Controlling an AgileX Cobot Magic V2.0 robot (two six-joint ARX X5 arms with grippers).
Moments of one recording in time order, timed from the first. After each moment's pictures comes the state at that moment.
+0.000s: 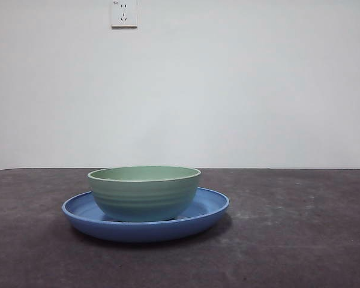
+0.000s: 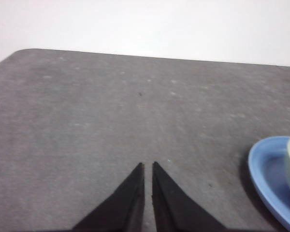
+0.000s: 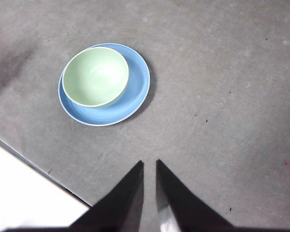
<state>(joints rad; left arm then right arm) 0.02 0.00 0.03 -0.15 0.14 -0.07 0.58 0.90 1.46 -1.33 -0.05 0.15</state>
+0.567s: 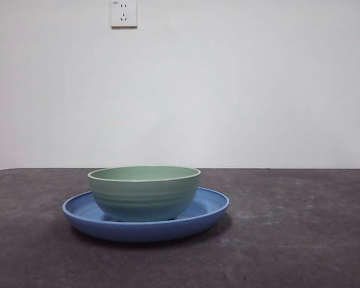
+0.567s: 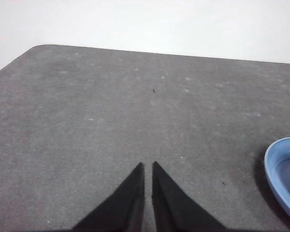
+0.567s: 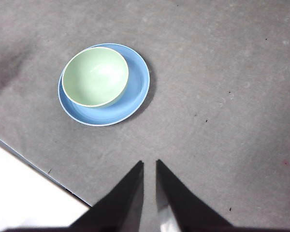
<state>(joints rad) 0.03 0.00 0.03 -0.18 0.11 -0.07 0.58 0.90 1.46 -1.33 -0.05 0.15</state>
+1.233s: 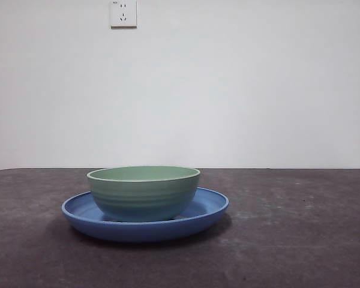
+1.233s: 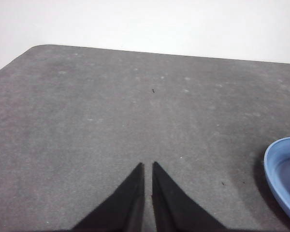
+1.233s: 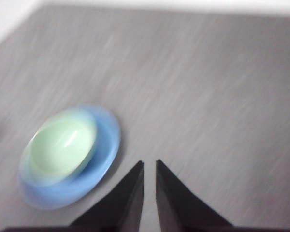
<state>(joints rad) 0.03 0.00 0.03 -0.18 0.11 -0.07 0.23 0.61 1.03 -0.86 -0.17 0.14</state>
